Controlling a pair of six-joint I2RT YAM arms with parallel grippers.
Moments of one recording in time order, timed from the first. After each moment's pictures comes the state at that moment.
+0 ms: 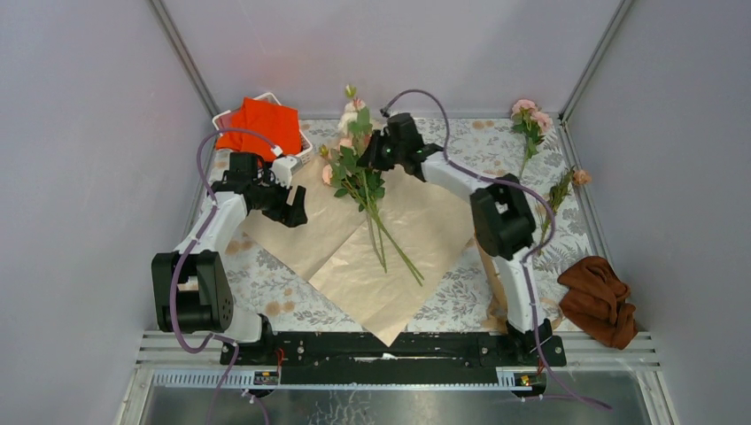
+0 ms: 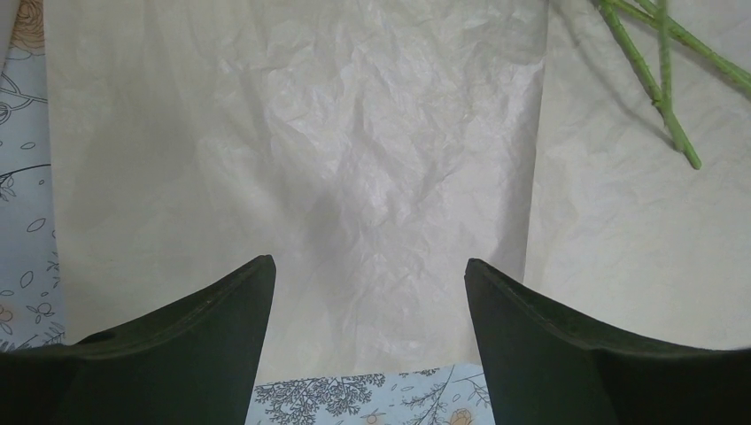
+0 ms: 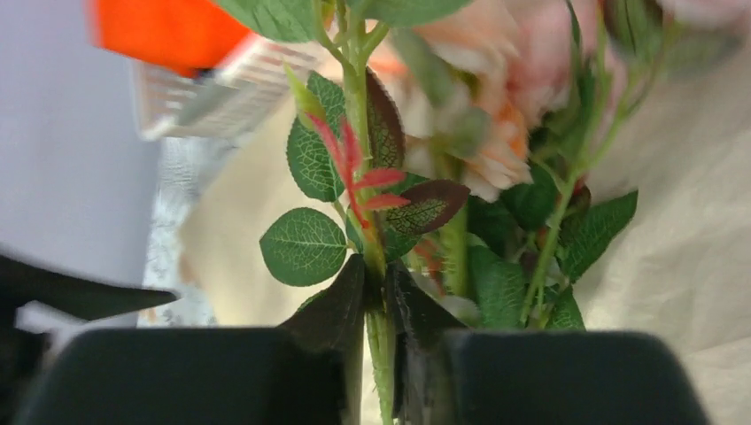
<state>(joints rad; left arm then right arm) 0.07 1.45 1.00 -0.59 0.56 0.44 0.54 2.13 1.73 -0.05 -0.31 0.64</state>
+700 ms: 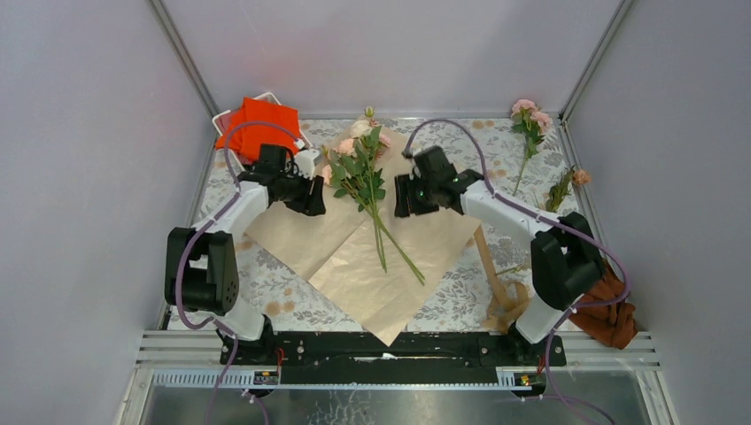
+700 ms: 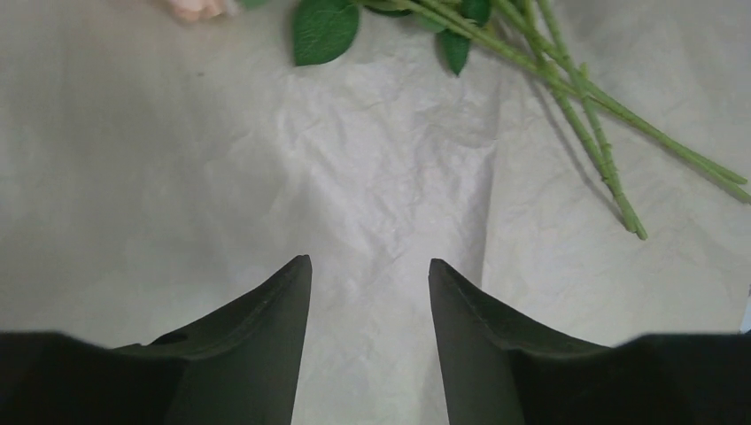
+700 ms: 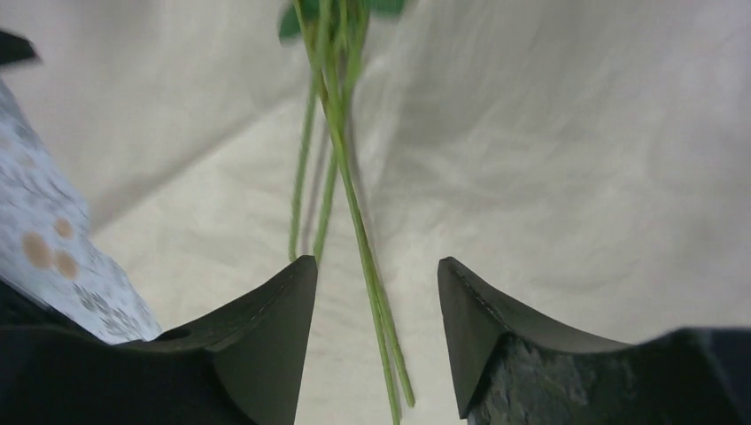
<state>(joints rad) -0.06 1.58 1.08 -0.50 0.51 0.25 0.58 1.69 1.30 -0.47 -0.14 0.33</state>
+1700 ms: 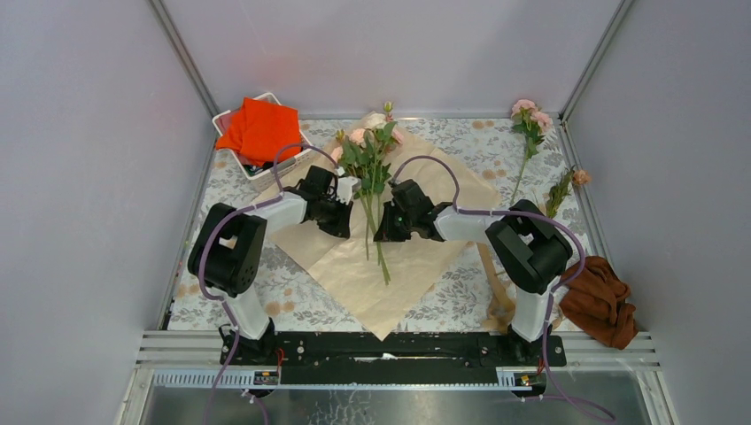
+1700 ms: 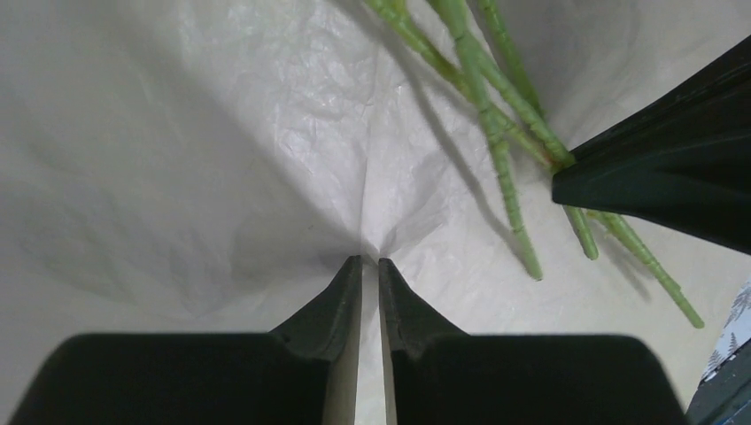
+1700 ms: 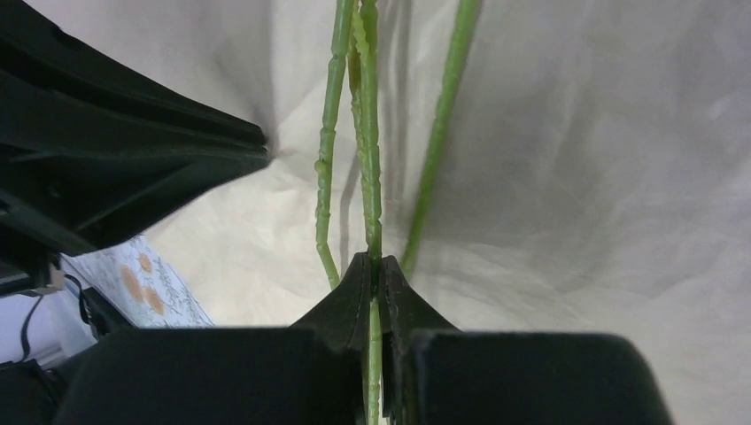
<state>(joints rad) -0.34 1.75 0.98 -0.32 0.43 0.08 0.72 1.87 1.04 -0.01 -0.22 0.71</state>
